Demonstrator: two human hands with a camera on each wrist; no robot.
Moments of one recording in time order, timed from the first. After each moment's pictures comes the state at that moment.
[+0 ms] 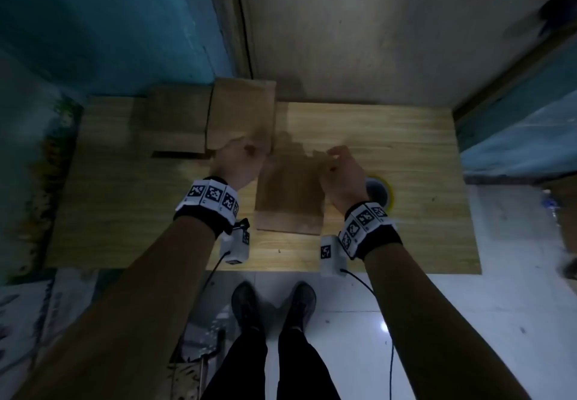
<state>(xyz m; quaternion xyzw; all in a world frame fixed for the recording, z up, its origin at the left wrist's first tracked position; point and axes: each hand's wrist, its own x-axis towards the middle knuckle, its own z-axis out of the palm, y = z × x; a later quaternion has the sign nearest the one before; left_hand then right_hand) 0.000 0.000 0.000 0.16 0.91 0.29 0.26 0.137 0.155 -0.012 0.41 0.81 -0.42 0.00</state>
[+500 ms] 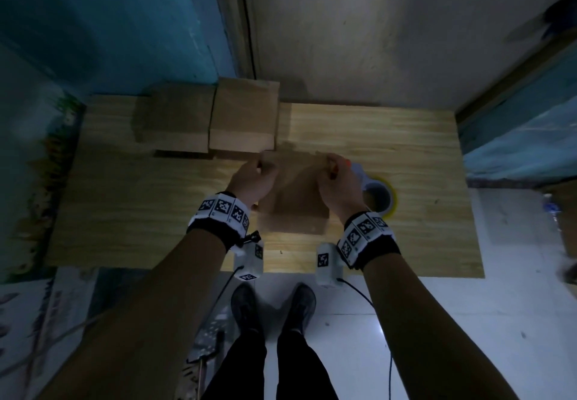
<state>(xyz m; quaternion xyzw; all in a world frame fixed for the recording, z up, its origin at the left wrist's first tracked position) 0.031 -0.004 -0.008 0.01 0.83 0.38 0.41 0.143 0.142 -0.016 0.40 0.79 -0.47 0.01</state>
